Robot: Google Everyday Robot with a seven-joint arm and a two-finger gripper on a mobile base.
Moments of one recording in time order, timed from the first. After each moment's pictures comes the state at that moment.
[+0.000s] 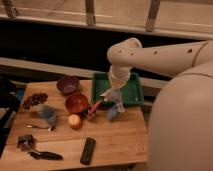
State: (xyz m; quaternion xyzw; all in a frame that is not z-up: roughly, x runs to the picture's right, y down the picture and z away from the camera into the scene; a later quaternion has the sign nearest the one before) arm 0.061 -0.025 0.746 -0.18 0.13 0.67 0.71
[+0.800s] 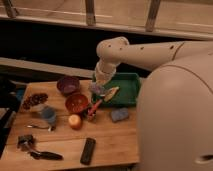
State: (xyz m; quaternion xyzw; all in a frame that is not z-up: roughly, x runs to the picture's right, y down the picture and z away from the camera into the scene) arm -0.008 -0.037 0.763 -0.25 0.05 0.59 0.76
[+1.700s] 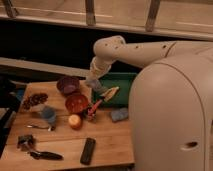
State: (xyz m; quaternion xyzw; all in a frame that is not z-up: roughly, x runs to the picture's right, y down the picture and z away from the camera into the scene) arm -0.052 -0.095 0.775 -0.22 -0.03 0.61 0.76
